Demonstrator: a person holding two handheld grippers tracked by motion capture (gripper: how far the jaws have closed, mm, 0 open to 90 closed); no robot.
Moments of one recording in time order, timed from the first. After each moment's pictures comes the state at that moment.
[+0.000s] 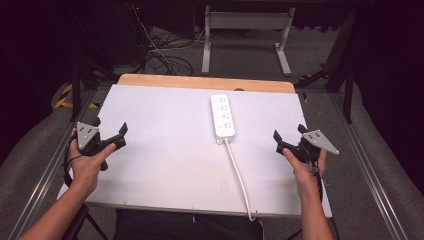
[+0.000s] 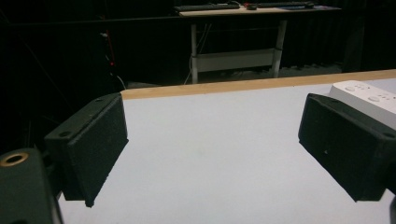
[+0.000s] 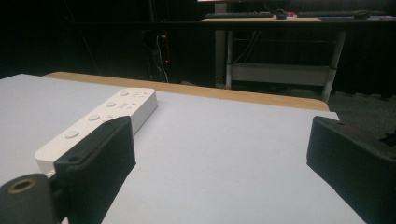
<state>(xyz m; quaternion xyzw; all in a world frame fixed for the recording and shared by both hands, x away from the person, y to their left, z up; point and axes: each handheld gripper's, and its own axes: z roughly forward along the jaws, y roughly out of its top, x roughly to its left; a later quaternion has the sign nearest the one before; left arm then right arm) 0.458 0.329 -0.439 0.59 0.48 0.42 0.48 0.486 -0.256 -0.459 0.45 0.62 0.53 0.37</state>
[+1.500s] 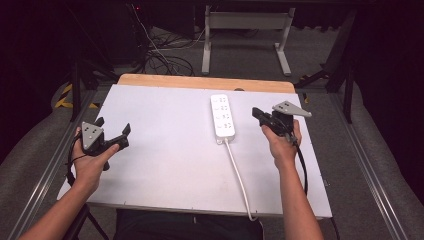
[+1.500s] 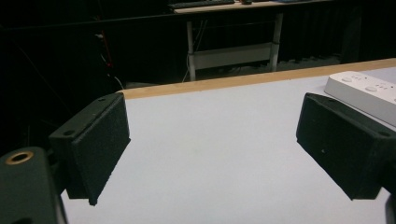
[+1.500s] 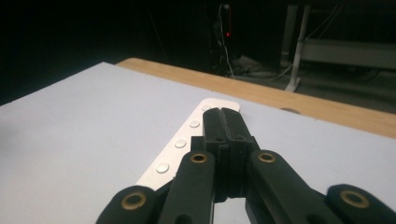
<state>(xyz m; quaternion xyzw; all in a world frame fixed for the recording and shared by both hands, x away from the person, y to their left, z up) 0.461 0.322 -0.442 0.61 0.47 0.42 0.47 0.538 -0.180 -0.401 0.40 0.70 0.53 0.25</state>
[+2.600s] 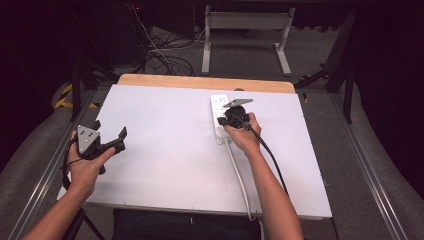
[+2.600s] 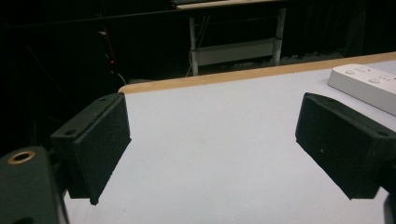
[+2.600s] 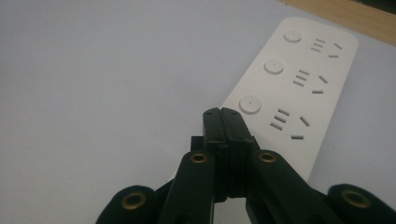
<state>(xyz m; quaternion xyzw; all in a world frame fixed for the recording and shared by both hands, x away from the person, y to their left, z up) 0.450 0.329 -0.444 0.61 0.48 0.42 0.47 0.595 -0.081 -0.448 0.38 0.82 0.40 0.17</state>
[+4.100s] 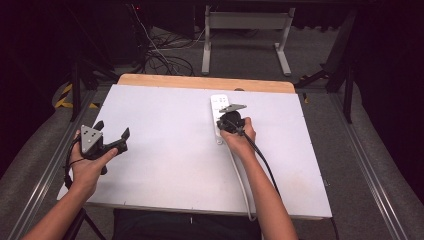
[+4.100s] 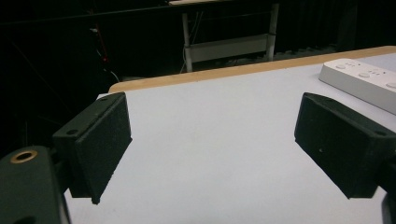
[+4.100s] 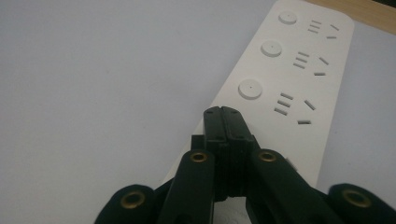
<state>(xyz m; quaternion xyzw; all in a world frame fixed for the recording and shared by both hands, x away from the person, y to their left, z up) 0.451 0.325 -0.444 0.62 0.47 0.41 0.47 0.589 -0.070 -0.463 0.40 0.81 0.38 0.20</state>
